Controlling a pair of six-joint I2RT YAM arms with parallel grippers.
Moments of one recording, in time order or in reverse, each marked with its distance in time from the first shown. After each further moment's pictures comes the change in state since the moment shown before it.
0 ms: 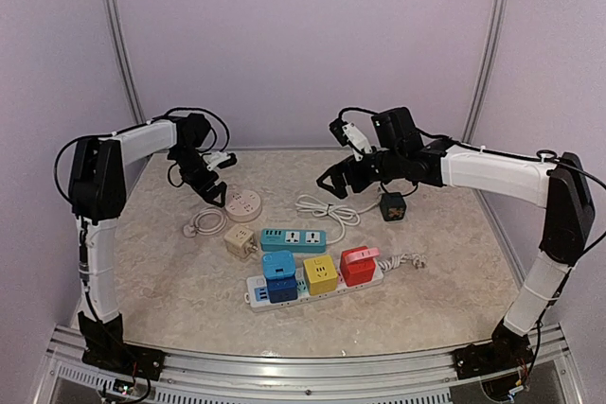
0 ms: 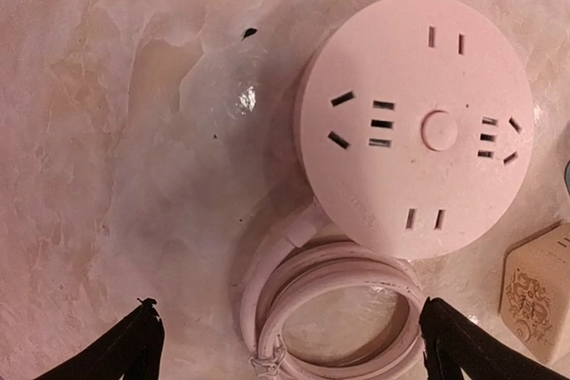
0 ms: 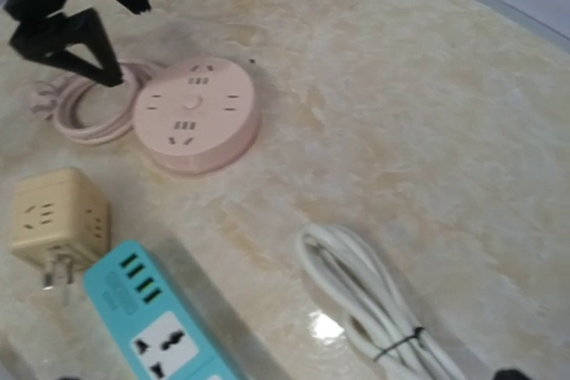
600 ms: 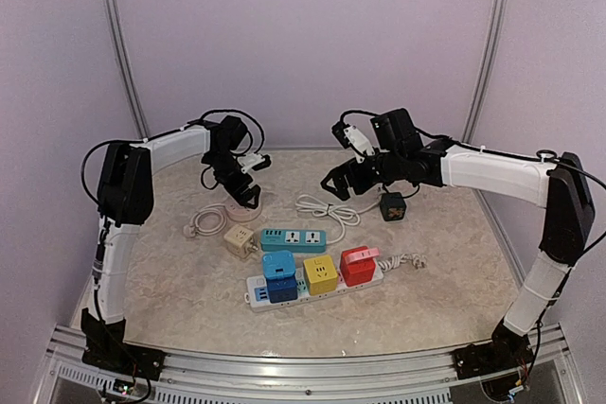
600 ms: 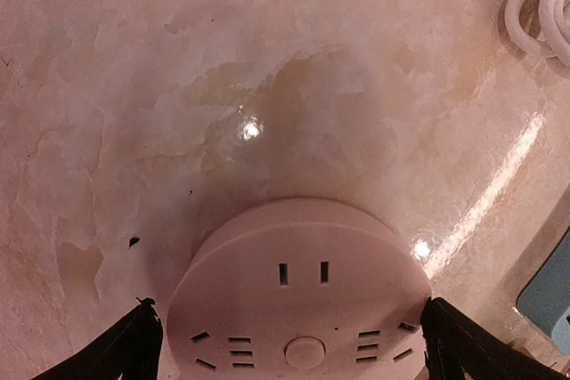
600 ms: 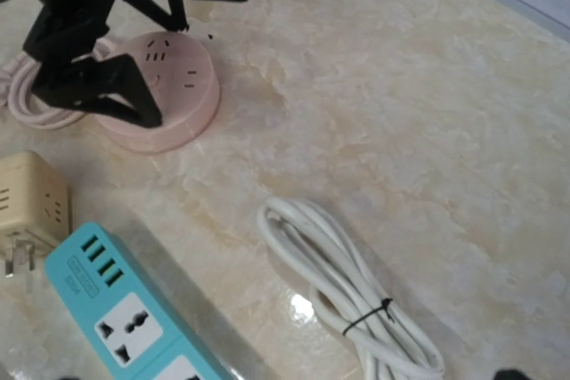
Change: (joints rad) left arm -0.167 0.157 0.179 0.055 -0.020 -0.054; right arm 0.000 0.000 0.000 -0.040 0.073 0.000
